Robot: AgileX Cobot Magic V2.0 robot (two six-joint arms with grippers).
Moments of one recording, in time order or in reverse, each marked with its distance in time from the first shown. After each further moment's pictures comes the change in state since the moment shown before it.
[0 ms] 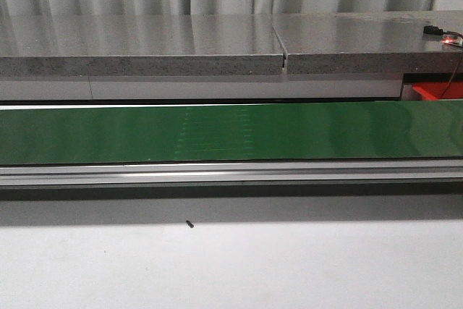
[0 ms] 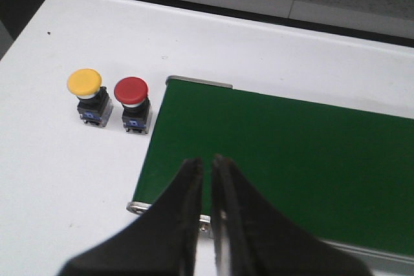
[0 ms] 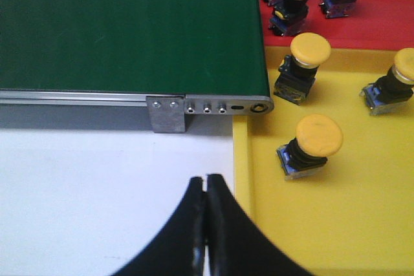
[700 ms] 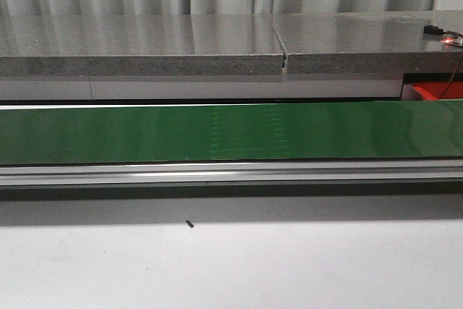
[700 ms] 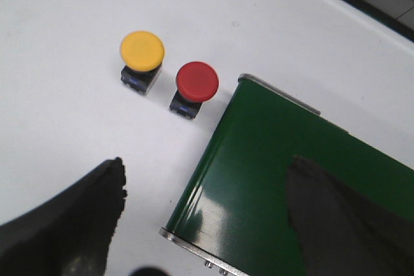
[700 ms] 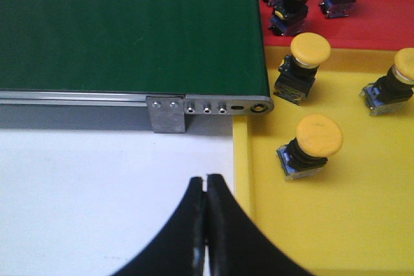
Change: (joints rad) left arm 0.176 0.542 -0.383 -0.003 0.193 -0.171; right arm 0.000 0.000 0.000 0.000 0.000 0.000
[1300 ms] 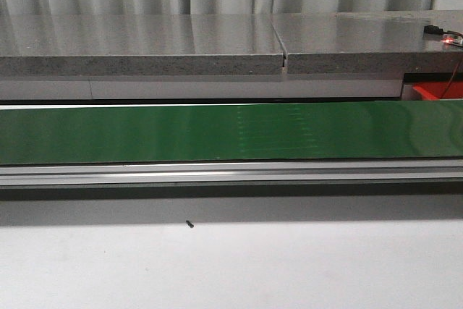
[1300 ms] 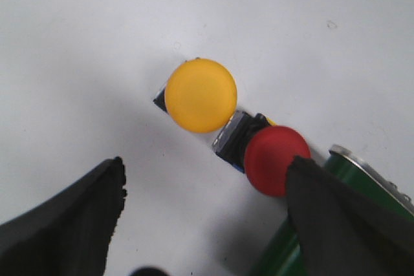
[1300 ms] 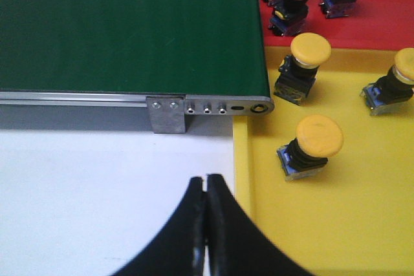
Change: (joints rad) left arm 0.042 0.518 -0.401 0.052 0.136 -0.161; right arm 0.000 0.000 0.000 0.000 -0.002 0.002
